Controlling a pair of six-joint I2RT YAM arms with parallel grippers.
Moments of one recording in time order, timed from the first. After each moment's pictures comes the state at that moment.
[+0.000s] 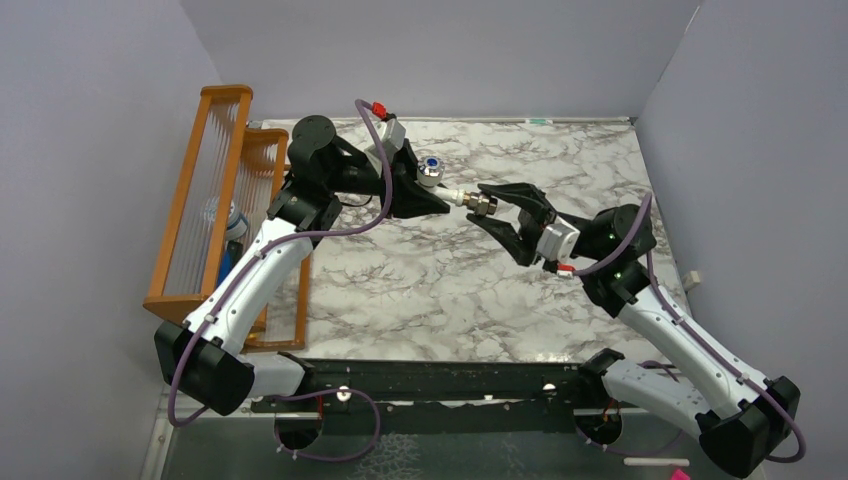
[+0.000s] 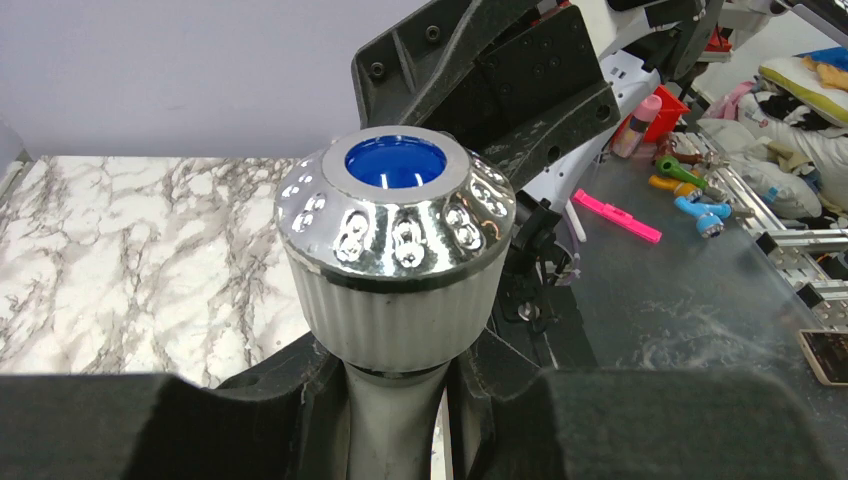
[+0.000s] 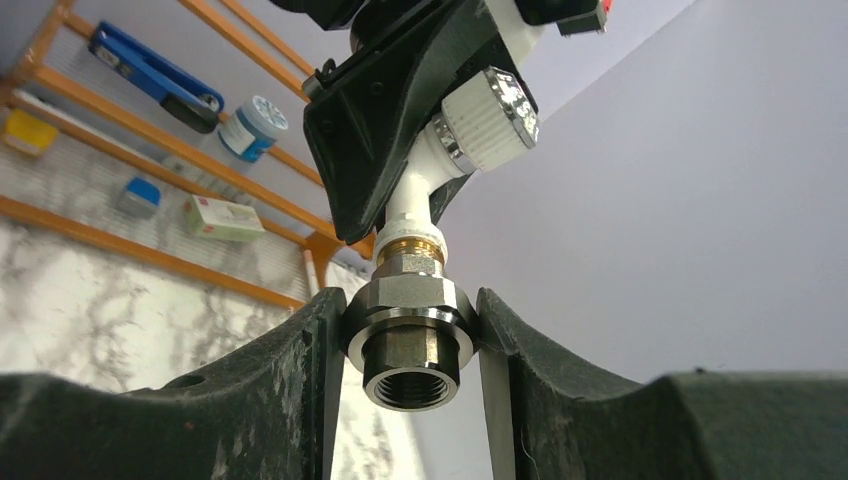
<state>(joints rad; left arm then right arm) -0.47 1.29 1.30 0.13 1.24 -0.20 0.58 0.92 0.82 0.50 -0.83 -0.69</state>
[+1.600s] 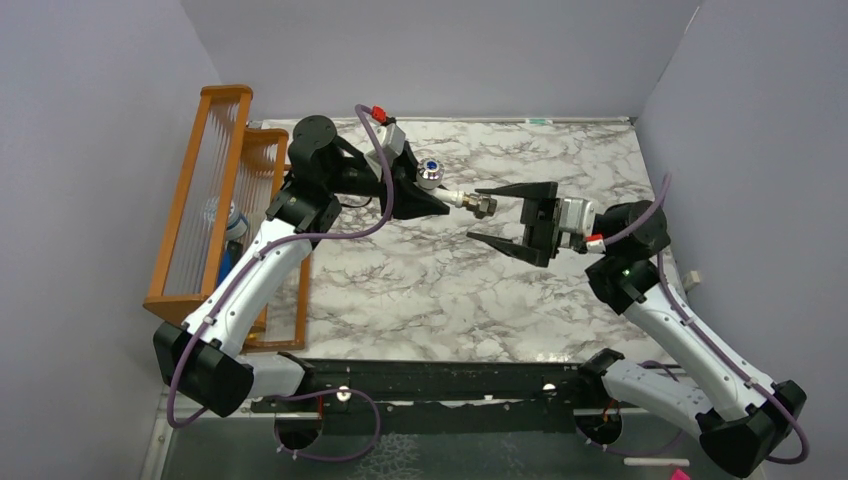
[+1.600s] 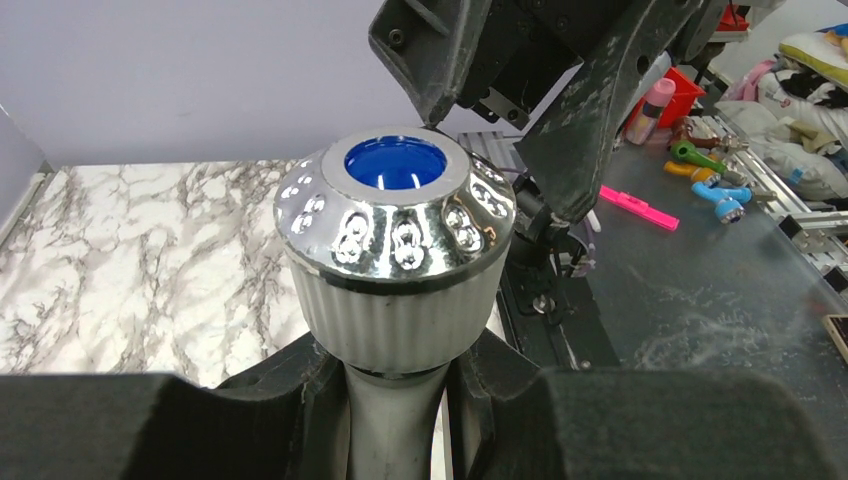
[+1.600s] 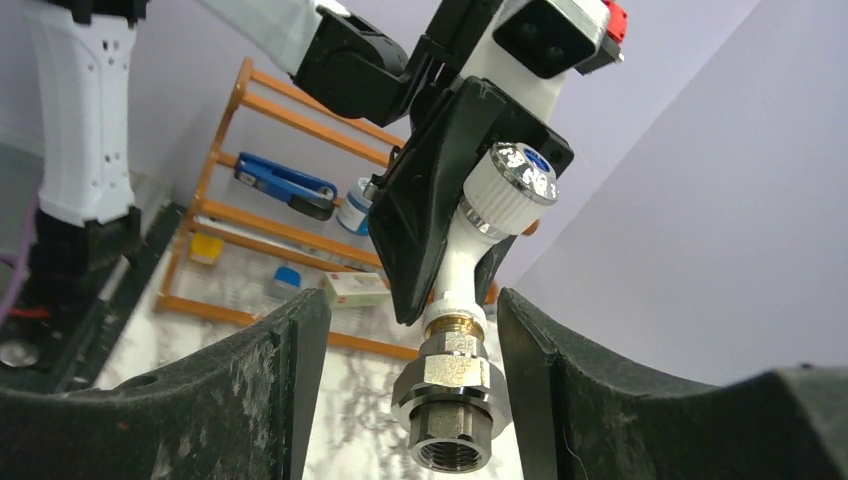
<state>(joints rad) -0.47 1.29 1.30 0.09 1.24 -0.12 0.58 0.92 0.90 0.51 -0.89 -0.18</state>
